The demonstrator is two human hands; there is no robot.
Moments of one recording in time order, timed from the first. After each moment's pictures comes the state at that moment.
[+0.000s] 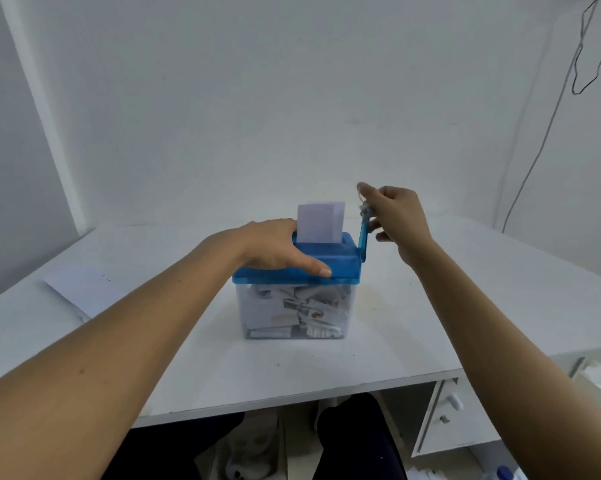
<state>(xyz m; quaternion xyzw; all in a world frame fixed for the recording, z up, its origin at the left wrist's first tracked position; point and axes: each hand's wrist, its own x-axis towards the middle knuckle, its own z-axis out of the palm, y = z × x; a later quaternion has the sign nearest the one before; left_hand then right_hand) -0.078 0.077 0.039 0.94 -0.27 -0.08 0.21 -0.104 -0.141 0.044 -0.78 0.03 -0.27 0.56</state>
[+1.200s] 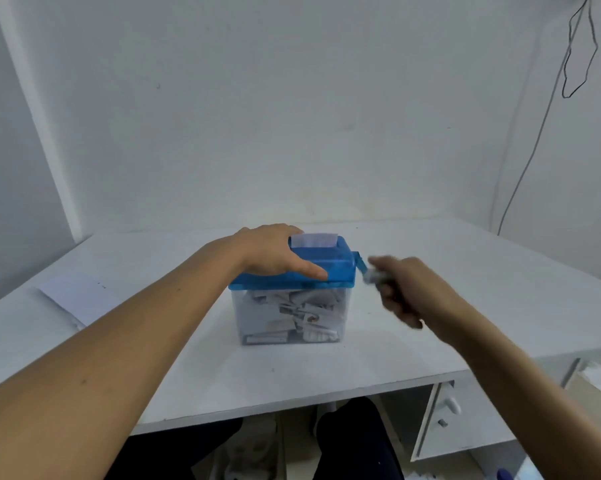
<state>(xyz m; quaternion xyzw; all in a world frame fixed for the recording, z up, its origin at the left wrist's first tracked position) -0.084 0.070 0.044 0.95 -0.23 -0.06 0.18 -0.190 -0.149 0.007 -0.83 0.04 -0.04 0.56</state>
